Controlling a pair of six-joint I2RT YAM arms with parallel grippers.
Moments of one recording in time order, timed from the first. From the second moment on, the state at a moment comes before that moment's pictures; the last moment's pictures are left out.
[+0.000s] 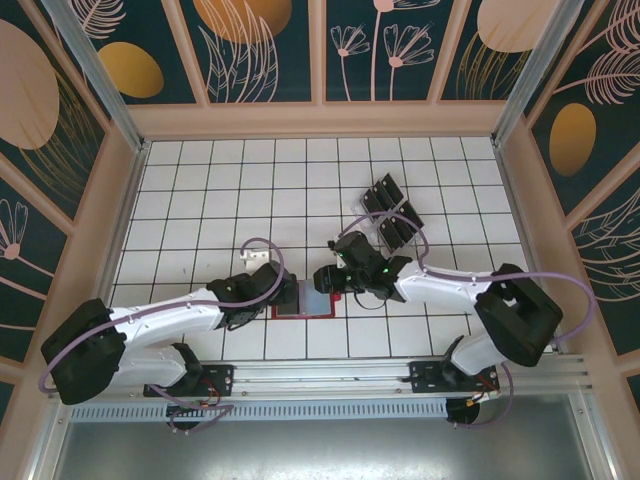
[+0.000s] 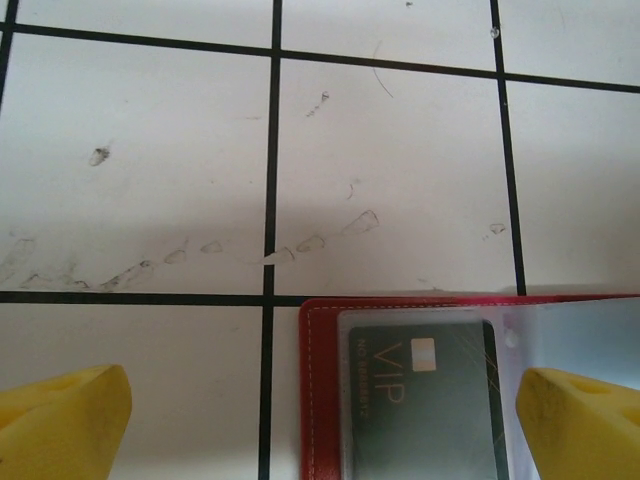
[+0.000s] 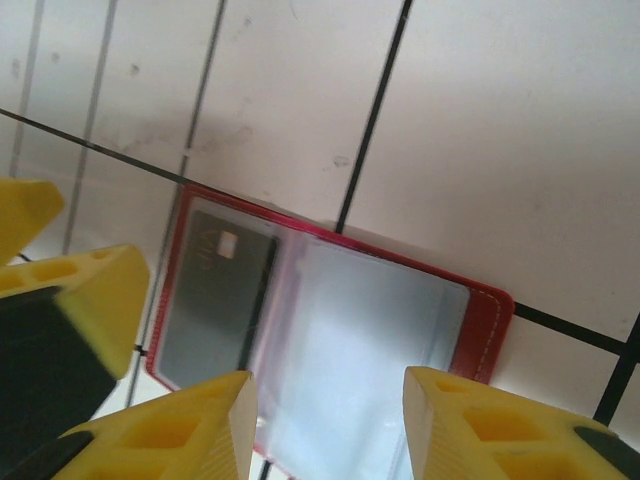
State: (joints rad) left arm -0.94 1.24 0.56 -0.34 -0.41 -0.90; right arm 0.89 1.48 0.73 -0.12 -0.18 0.68
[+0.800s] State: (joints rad) left arm -0.94 1.23 0.48 -0.27 -0.39 -0.90; right arm 0.92 1.67 0.81 -0.10 -0.19 0.65
